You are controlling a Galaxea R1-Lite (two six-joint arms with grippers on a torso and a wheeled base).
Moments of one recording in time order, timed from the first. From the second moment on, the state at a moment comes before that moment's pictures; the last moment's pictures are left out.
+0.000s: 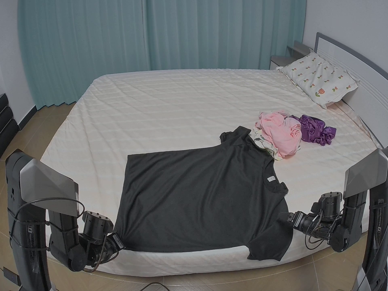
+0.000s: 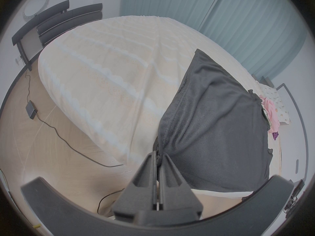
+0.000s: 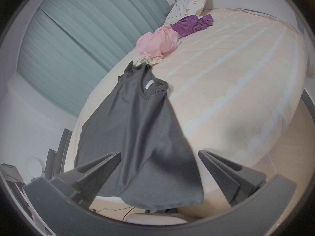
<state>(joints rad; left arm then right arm) -0.29 2.32 -0.21 -1.19 0.19 -0.83 0.10 2.41 -0.27 -1.48 0.15 0.60</state>
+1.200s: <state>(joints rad) -0.28 2.27 -0.28 -1.19 0.19 -0.82 -0.04 2.48 -0.68 -1.36 0.26 0.58</state>
